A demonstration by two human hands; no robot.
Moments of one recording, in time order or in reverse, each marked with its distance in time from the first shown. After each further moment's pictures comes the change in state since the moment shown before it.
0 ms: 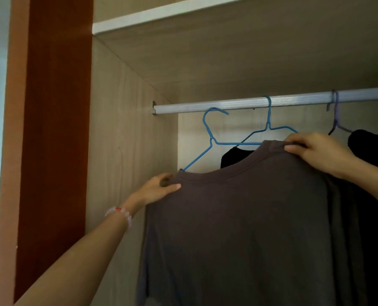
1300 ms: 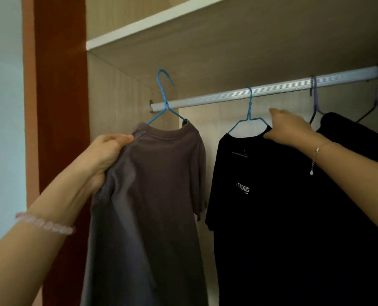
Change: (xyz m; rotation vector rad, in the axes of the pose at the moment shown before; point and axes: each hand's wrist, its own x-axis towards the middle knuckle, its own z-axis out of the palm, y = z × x) left_hand -0.145 0.150 -0.056 -0.412 0.470 -0.072; right_hand 0.030 0.008 0.000 -0.058 -0.048 0.221
